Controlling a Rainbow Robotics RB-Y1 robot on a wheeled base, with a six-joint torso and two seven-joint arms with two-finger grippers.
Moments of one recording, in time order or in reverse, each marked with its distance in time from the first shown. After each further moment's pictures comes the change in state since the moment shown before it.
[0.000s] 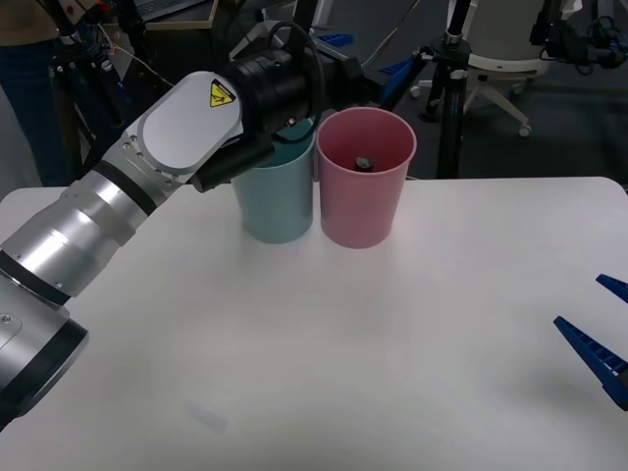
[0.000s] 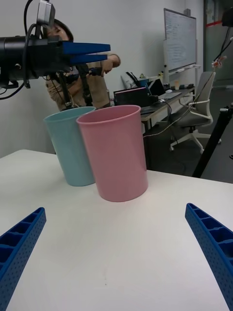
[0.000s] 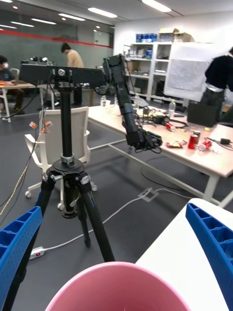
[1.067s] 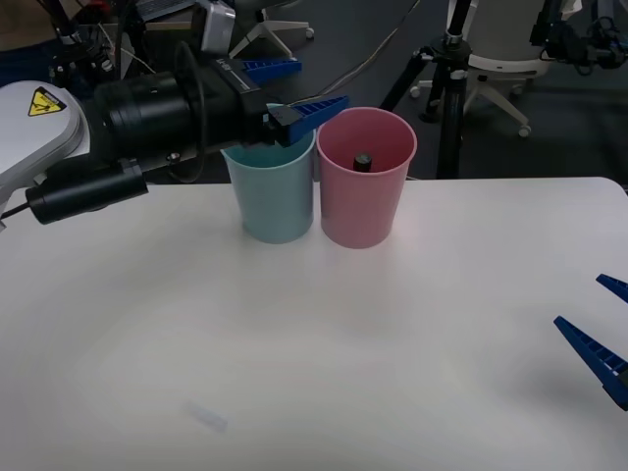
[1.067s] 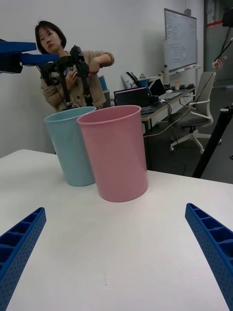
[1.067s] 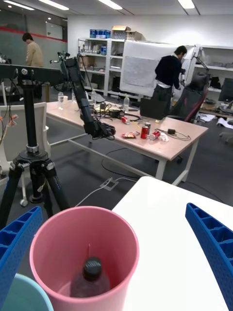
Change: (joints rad) right arm 0.000 0.000 0.000 0.000 0.000 0.000 0.000; left arm 0.223 0.499 -0.089 -0.482 0.629 -0.058 -0.255
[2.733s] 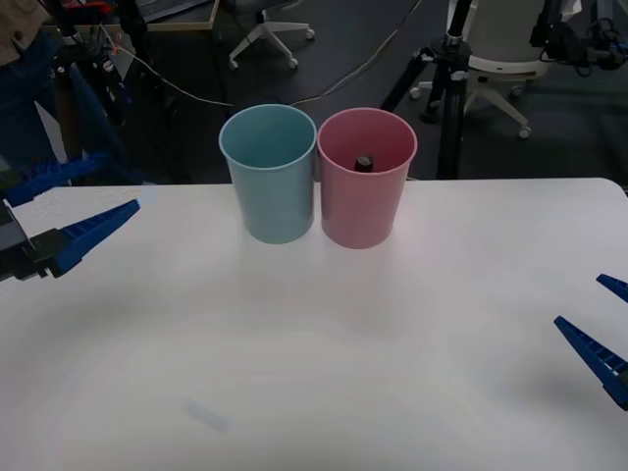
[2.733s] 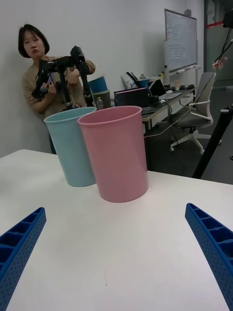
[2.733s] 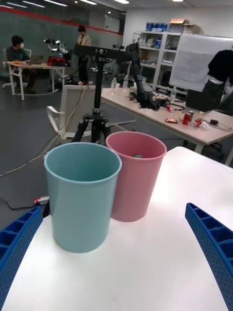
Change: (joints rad) right arm 0.000 0.000 0.000 0.000 0.000 0.000 0.000; left arm 0.943 -0.167 0.971 -0.320 -0.160 -0.499 -0.036
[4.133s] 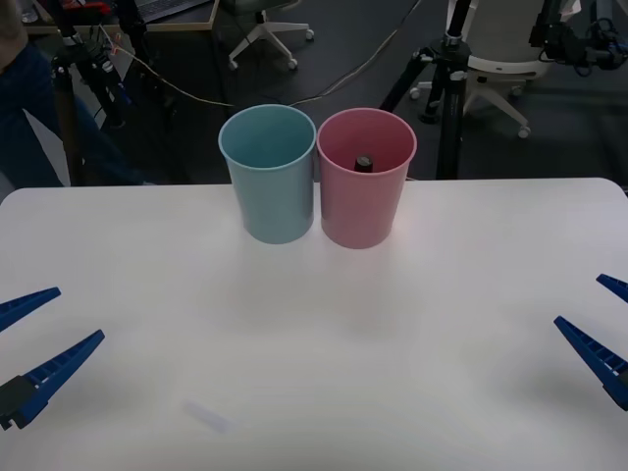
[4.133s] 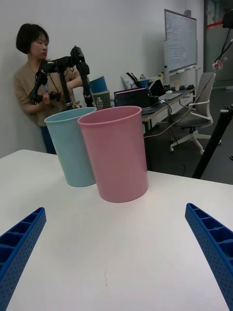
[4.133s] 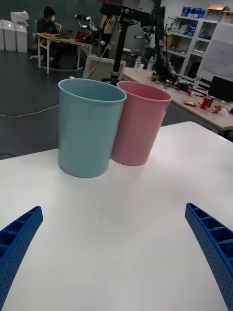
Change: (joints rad) right arm 0.000 0.000 0.000 0.000 0.000 0.000 0.000; left arm 0.350 -0.301 0.156 -0.004 0.007 -0.209 -0.228
